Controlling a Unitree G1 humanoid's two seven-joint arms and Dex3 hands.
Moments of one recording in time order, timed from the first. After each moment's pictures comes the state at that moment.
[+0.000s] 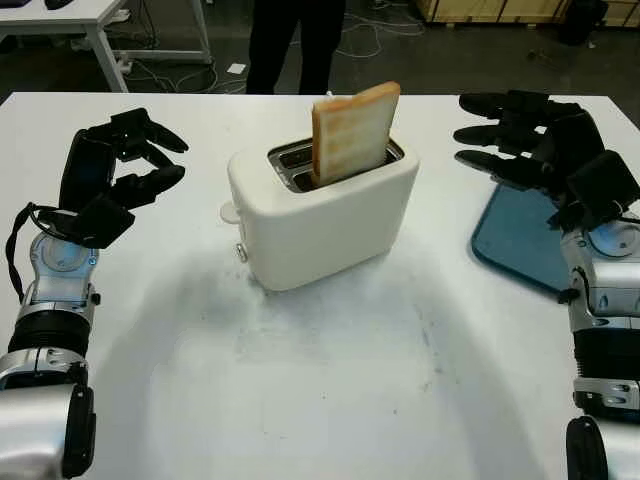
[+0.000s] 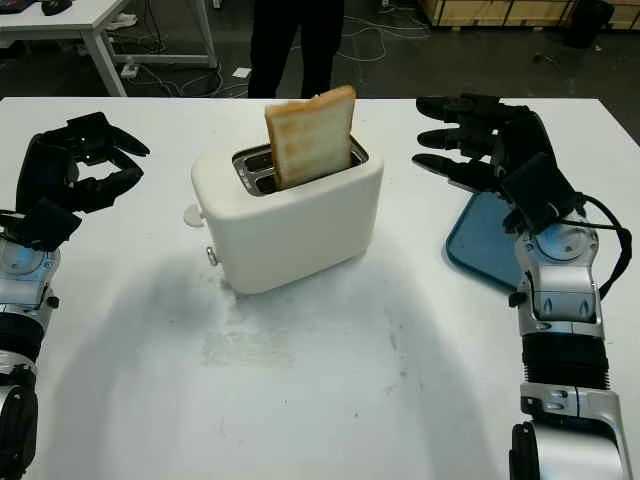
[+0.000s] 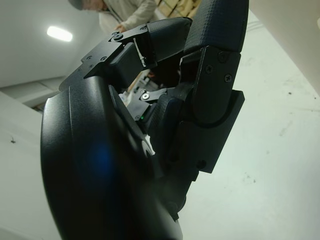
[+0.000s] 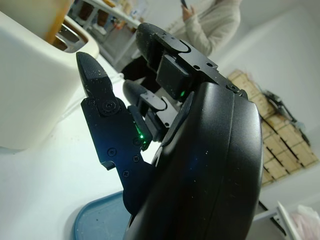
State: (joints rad) left arm -0.63 0.53 0.14 0.85 0.05 -0.80 -0.15; right arm -0.50 -0.45 -0.19 0.25 0.07 -0.10 0.34
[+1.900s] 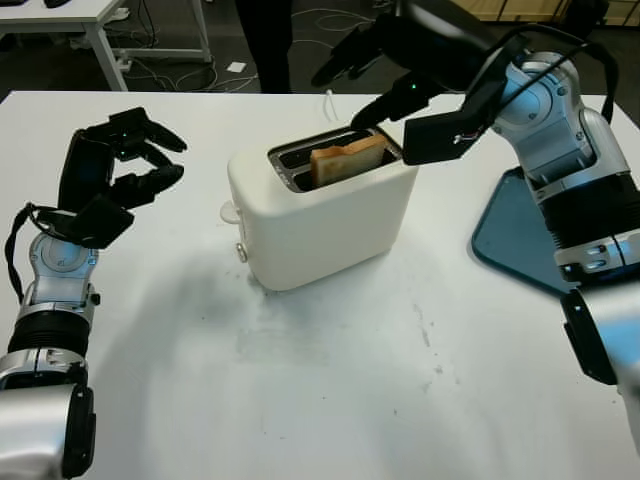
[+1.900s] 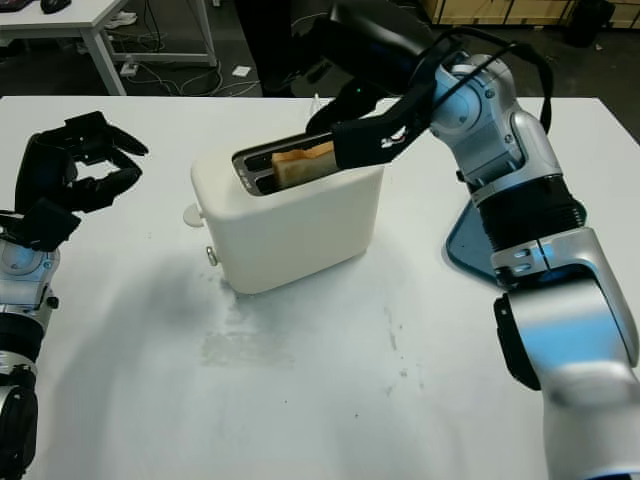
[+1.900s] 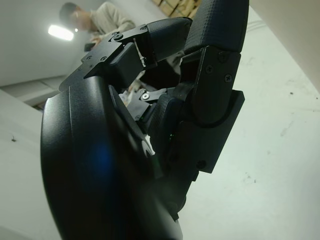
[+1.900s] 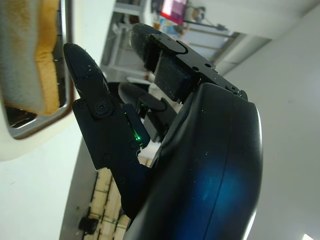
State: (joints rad) left arm -0.63 0.53 0.14 0.85 0.05 -0.80 -0.15; right arm -1.11 -0.51 0.28 0.55 -0.45 -0.42 0.47
